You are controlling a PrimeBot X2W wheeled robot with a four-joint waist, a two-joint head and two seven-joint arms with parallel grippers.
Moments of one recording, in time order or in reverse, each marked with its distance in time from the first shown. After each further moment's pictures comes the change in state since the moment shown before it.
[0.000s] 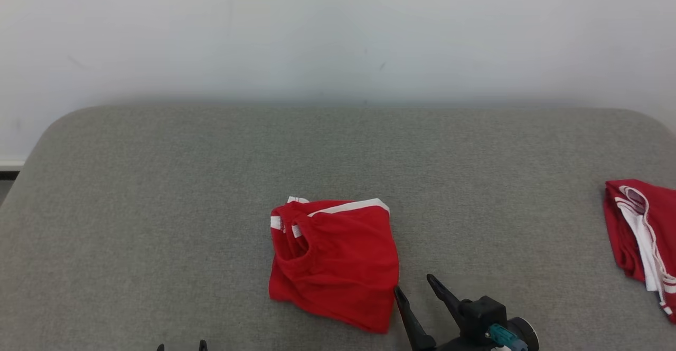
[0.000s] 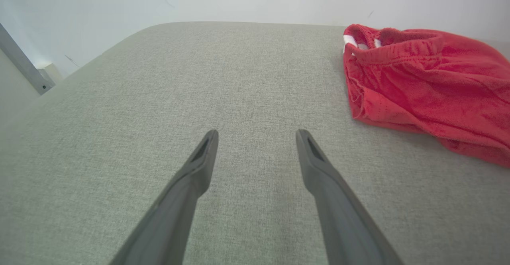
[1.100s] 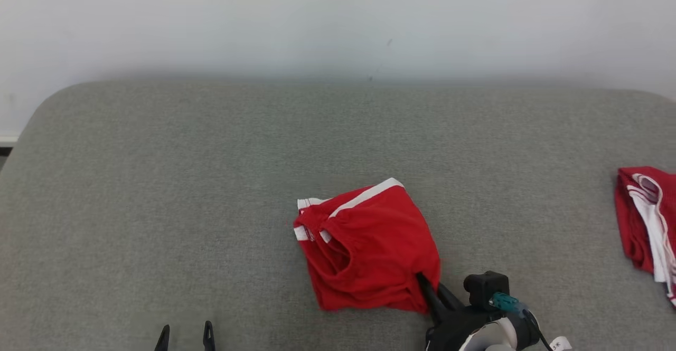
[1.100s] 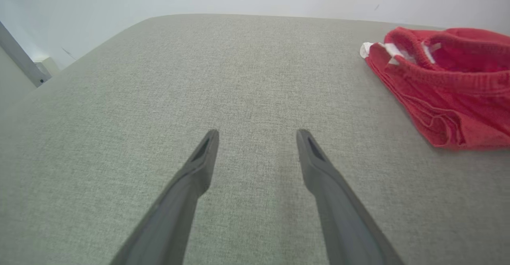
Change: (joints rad) left arm -0.049 0.000 -0.030 0.002 -0.009 0.015 0.000; right arm -0.210 -0.017 0.095 0.329 0.234 0.000 -0.002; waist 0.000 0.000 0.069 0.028
